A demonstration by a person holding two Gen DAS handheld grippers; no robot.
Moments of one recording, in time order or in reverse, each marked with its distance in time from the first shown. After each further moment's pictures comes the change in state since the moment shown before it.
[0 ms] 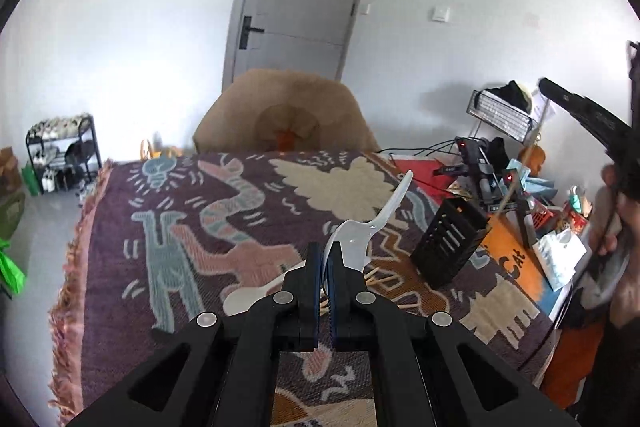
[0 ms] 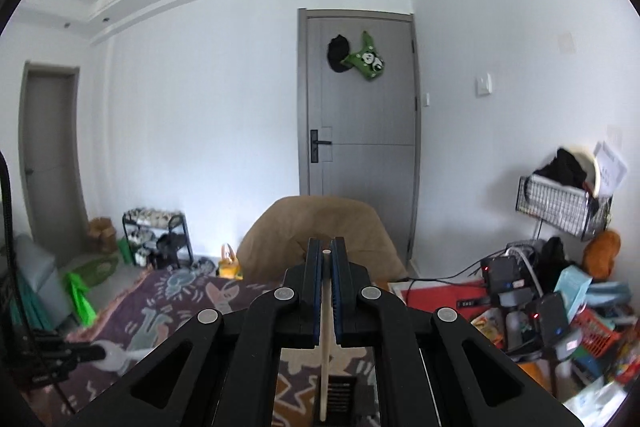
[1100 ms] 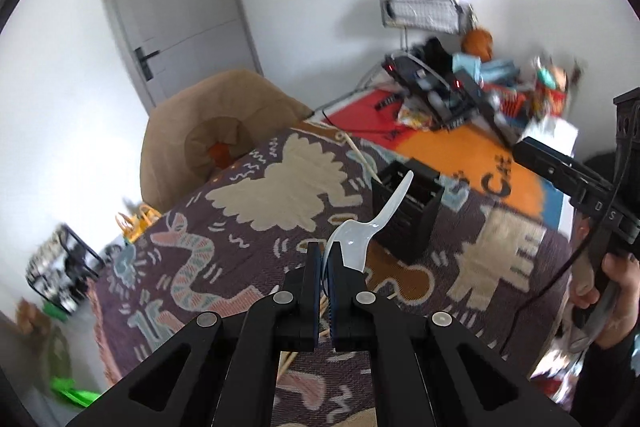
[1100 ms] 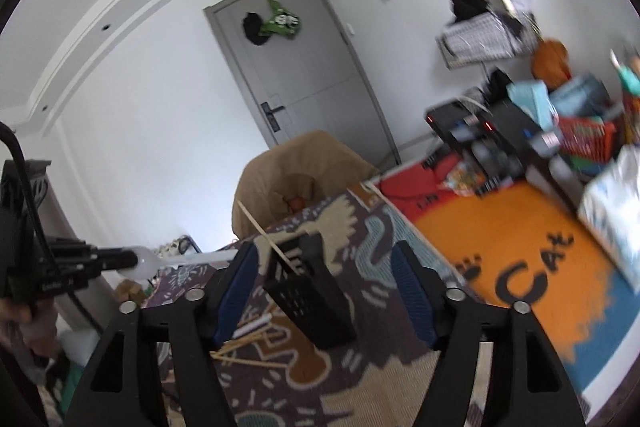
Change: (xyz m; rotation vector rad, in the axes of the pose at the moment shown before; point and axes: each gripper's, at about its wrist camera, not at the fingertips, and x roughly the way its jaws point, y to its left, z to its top) left arm 0.050 -0.119 0.053 0.518 0.221 -0.021; right arm -0.068 -0.088 -0.150 0.451 0.123 -0.035
